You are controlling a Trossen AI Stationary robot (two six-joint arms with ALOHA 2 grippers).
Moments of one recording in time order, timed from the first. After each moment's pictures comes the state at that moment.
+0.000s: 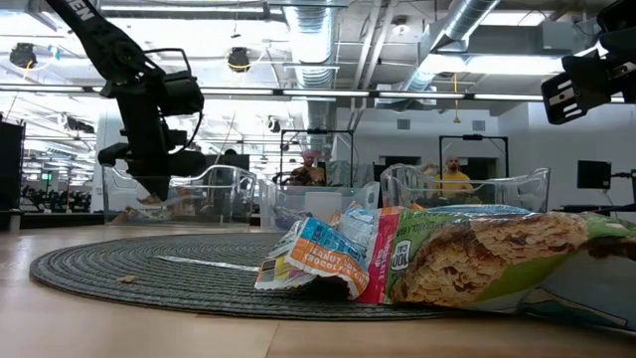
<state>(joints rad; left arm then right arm) 0.83 1.30 0.60 -0.36 -0.35 -0.42 0.39 0.05 0.01 -0.01 0.00 0.11</state>
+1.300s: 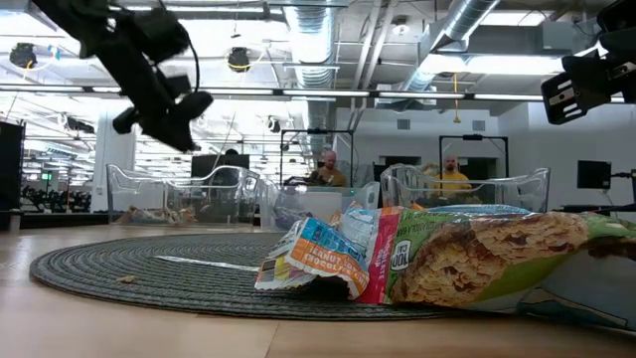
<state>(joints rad) 0.65 0.98 0.60 -0.34 -0.34 -0.41 0.39 0.05 0.01 -0.01 0.00 0.11</state>
